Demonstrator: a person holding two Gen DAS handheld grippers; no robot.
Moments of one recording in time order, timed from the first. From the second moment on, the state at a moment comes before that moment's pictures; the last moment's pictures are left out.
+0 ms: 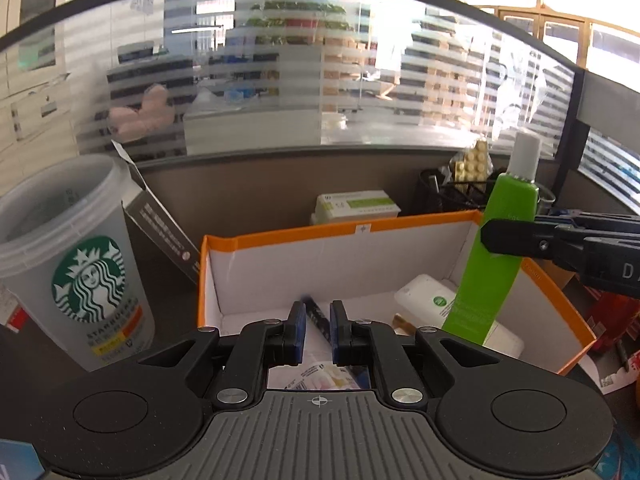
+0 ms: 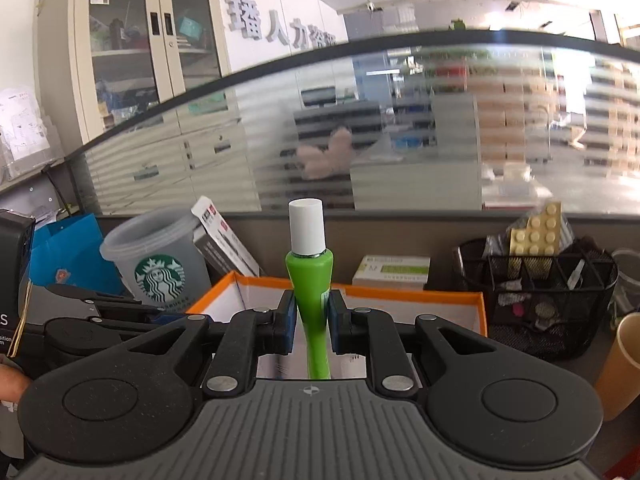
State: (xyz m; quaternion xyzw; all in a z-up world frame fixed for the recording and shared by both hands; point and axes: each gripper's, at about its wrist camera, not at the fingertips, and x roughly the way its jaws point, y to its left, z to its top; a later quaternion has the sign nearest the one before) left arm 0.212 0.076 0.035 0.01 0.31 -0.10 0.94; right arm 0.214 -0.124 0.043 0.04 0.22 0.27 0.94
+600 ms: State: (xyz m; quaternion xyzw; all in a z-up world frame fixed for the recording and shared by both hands) left arm 0.219 0.071 0.012 0.02 0.34 -0.11 0.93; right arm 0.253 -0.112 -0.009 0.04 0.32 0.24 0.92
